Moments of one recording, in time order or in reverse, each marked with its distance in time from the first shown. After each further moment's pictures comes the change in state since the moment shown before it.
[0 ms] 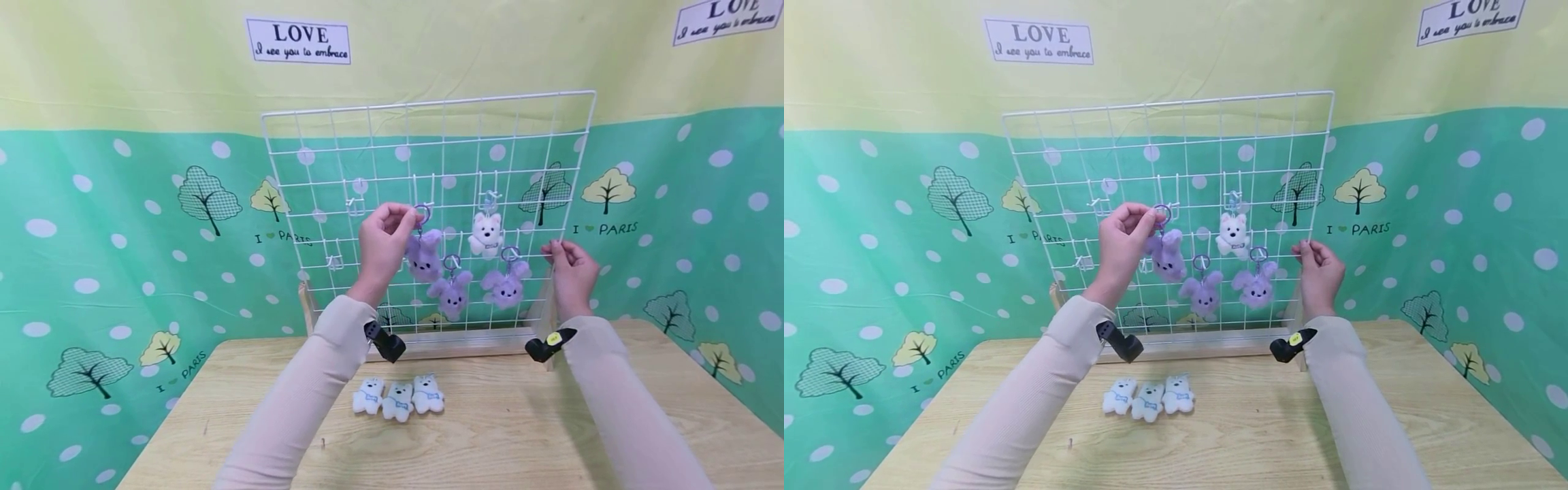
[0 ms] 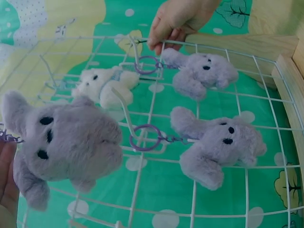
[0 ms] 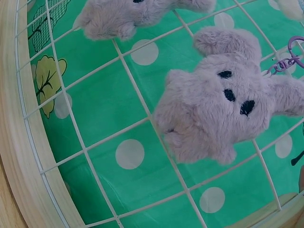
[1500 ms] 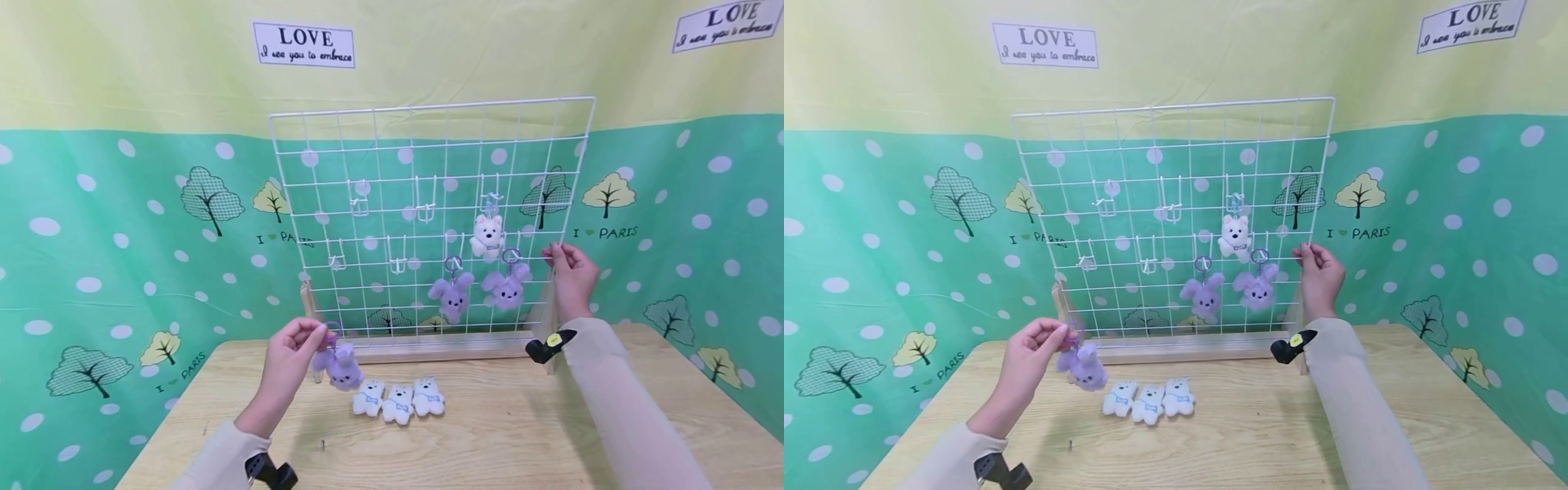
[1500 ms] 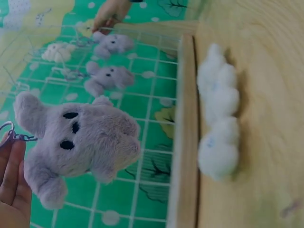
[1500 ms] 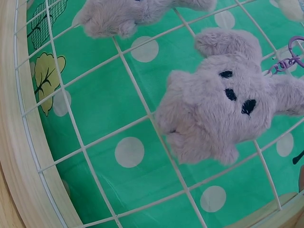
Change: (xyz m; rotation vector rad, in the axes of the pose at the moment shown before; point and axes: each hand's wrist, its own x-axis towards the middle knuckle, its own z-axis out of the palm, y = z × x) left_hand -0.136 -0.030 -0.143 0.171 0.031 -0.314; right_hand 0.004 0.004 0.000 0.018 -0.005 0.035
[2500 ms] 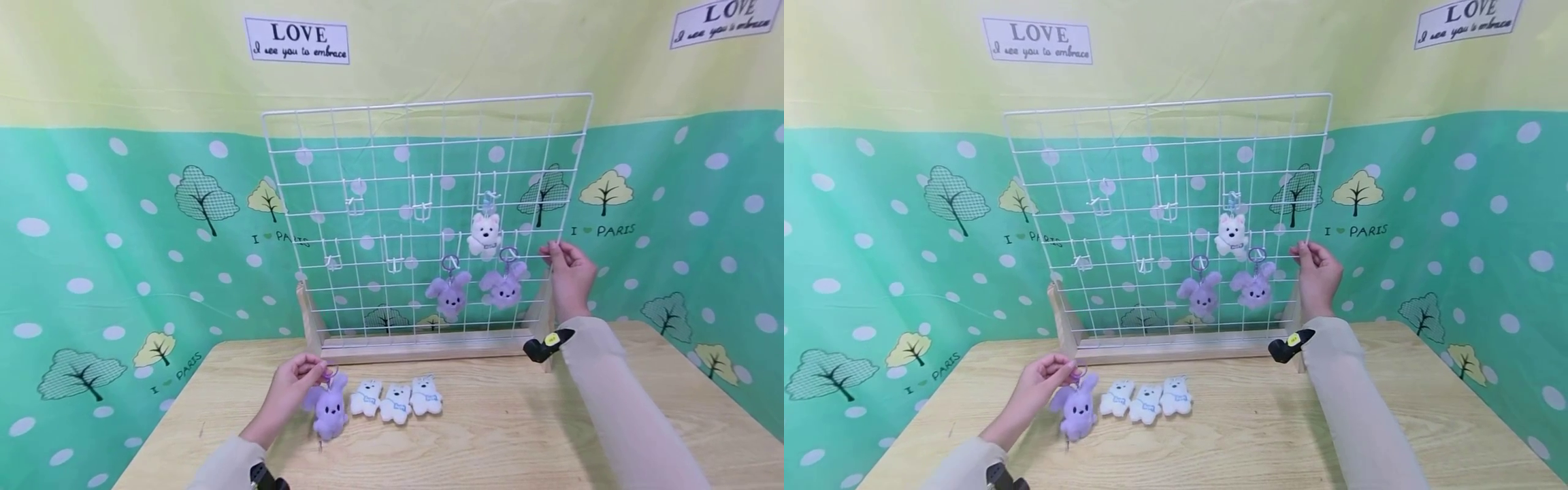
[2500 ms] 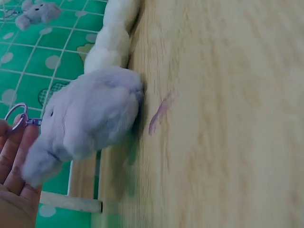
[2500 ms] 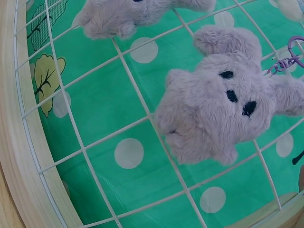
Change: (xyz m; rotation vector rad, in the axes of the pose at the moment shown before) left_hand -0.009 -0.088 -0.012 0.084 -0.098 -0.207; right_hand -0.012 -0.017 0.003 0.034 0.003 -0.008
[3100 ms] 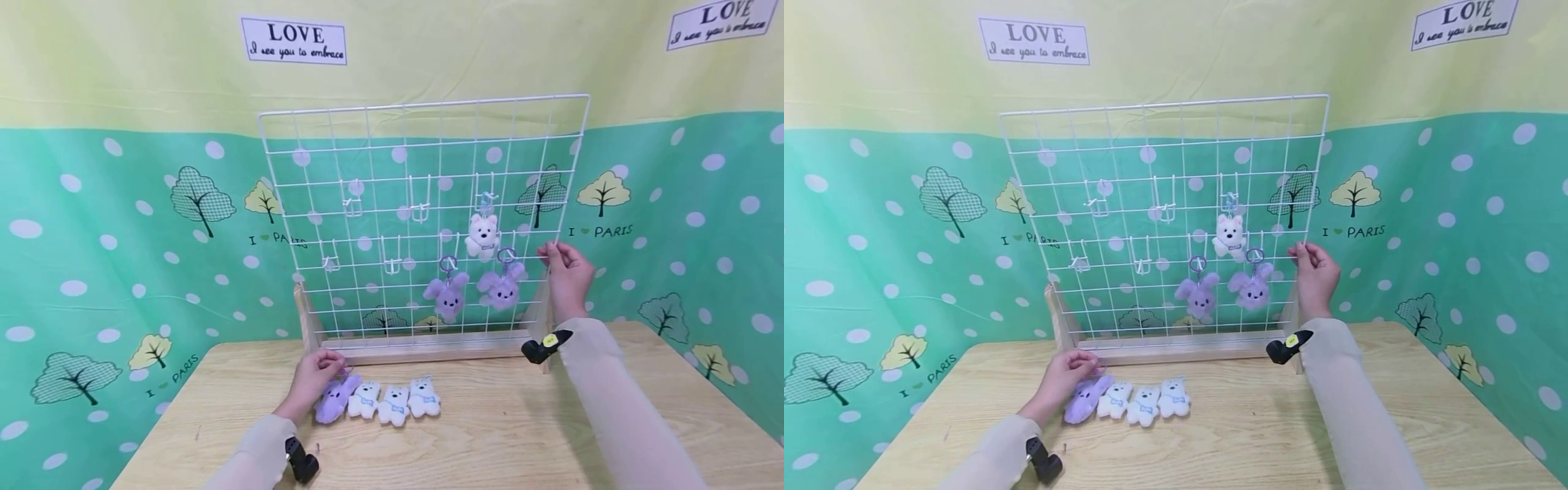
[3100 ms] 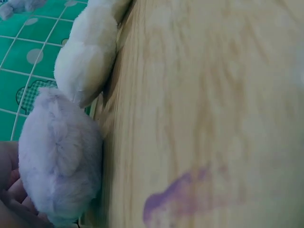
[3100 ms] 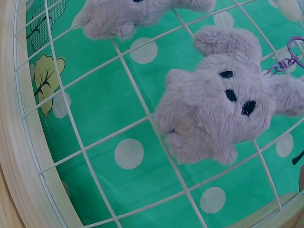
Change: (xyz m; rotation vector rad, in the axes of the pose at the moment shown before) left_hand 0.036 -0.029 0.032 0.091 0.005 -0.053; right_hand 0.000 -0.001 0.001 -0.004 0.001 0.014
